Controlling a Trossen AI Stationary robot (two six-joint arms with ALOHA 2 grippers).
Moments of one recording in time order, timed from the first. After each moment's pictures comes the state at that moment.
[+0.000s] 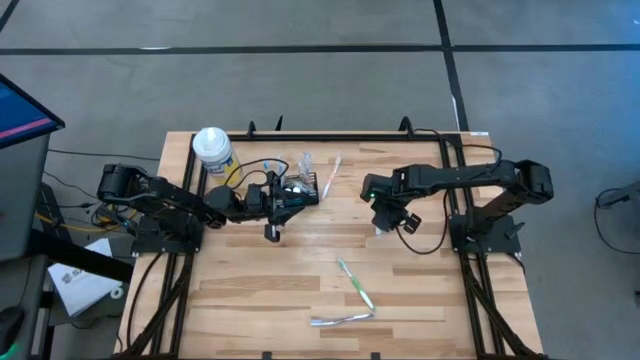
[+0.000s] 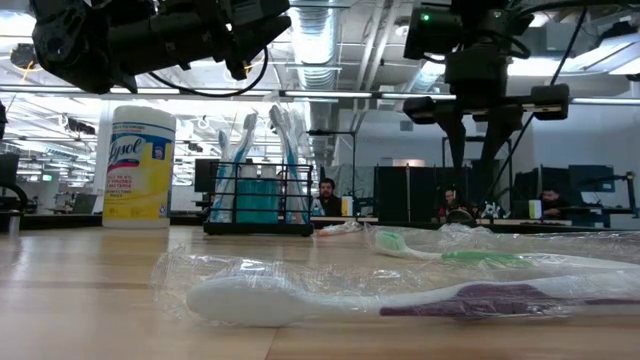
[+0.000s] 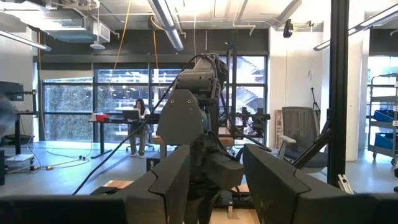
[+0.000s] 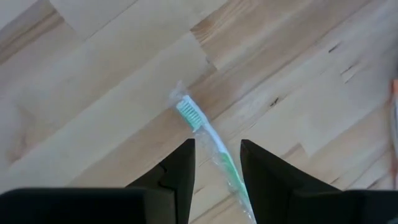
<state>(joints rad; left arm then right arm) 0.00 1.45 0.39 1.41 -0.06 0.00 -0.12 1.49 1.04 -0.91 -0.08 -1.07</state>
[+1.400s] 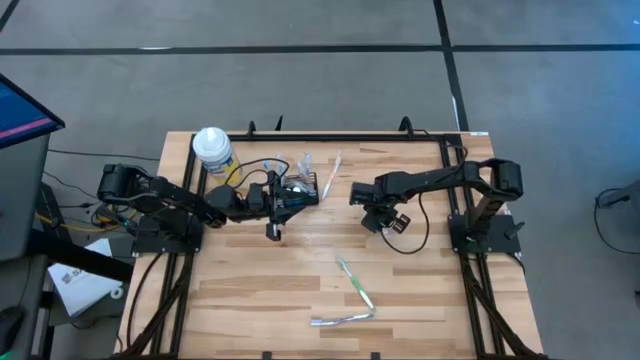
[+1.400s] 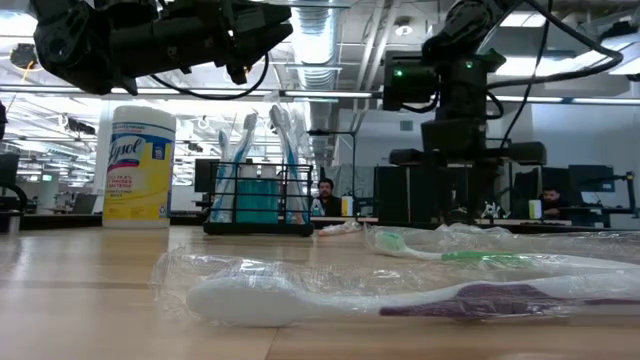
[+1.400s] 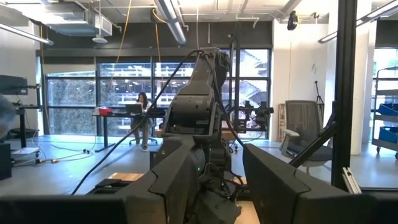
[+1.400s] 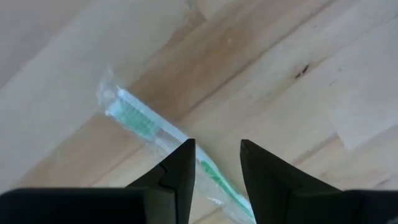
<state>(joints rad) 0.01 1.45 0.39 1.38 -0.06 0.00 -0.14 1.72 1.04 -0.82 0.06 -1.06</state>
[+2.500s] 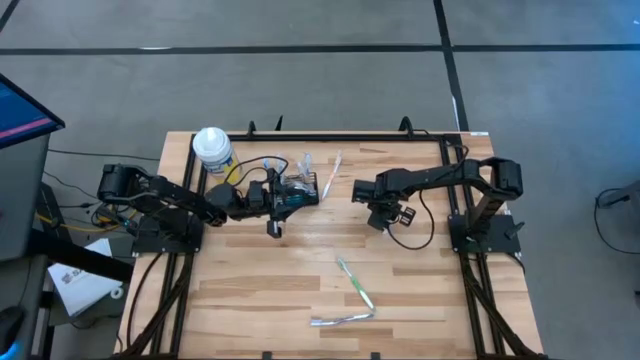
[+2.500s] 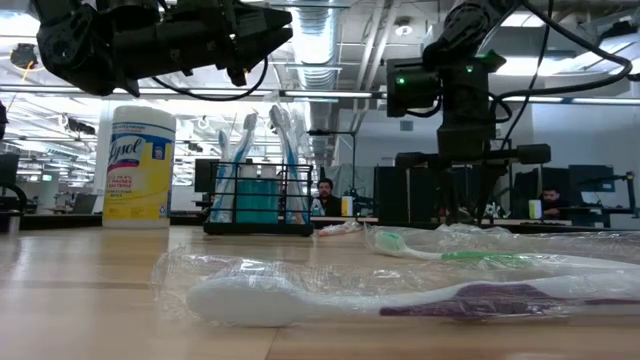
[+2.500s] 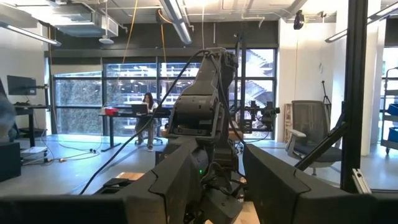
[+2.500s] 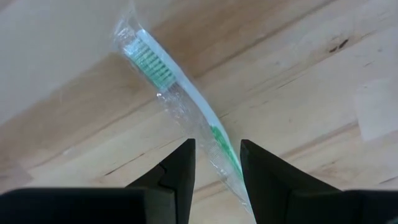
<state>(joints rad) 0.04 1.45 0.39 1.38 -0.06 0.00 -0.16 1.72 1.04 -0.88 0.10 -1.24</state>
